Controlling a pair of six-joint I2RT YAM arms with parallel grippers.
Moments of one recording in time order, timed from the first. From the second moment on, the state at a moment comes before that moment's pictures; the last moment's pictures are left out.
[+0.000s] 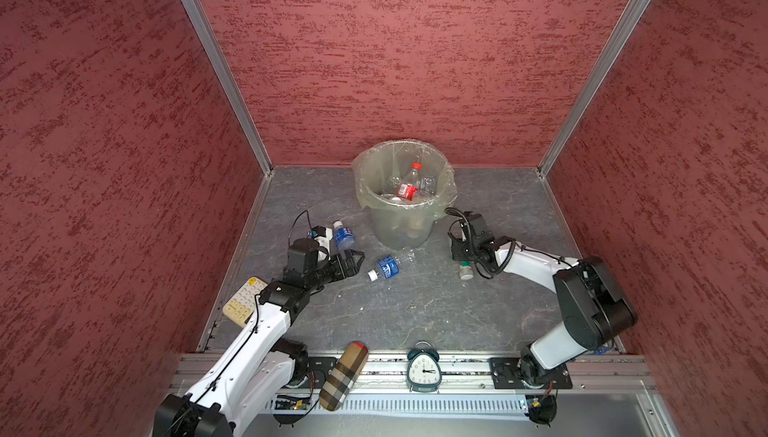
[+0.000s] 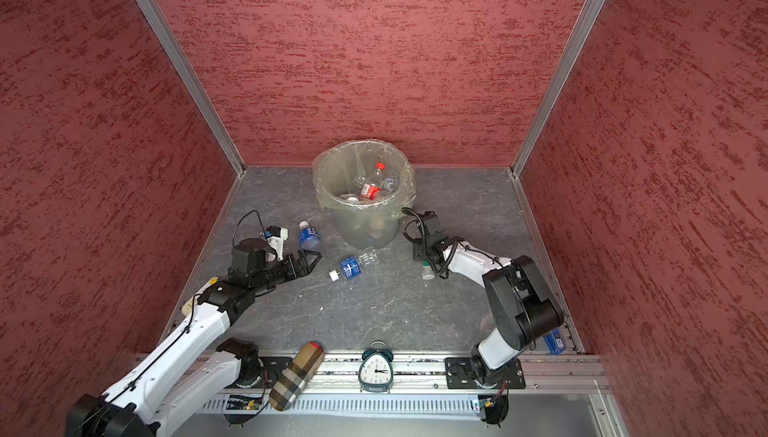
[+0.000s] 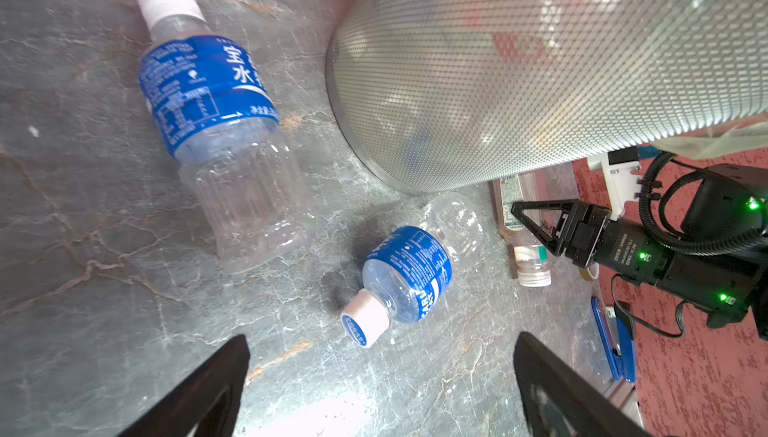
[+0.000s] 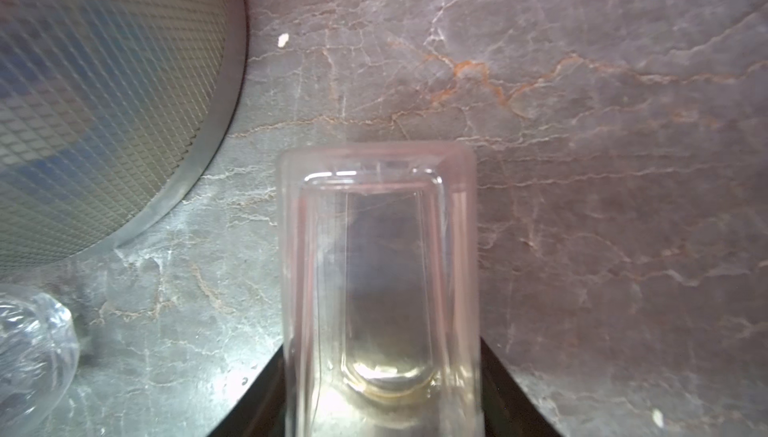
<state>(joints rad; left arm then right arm) -0.27 0.83 0.49 -0.29 0.33 -0.60 0.42 1.57 0.82 -0.23 0.10 0.39</state>
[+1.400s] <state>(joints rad) -0.56 0.90 0.54 -0.27 0.17 -0.58 0.68 0.60 0.53 -0.30 0.10 0.47</state>
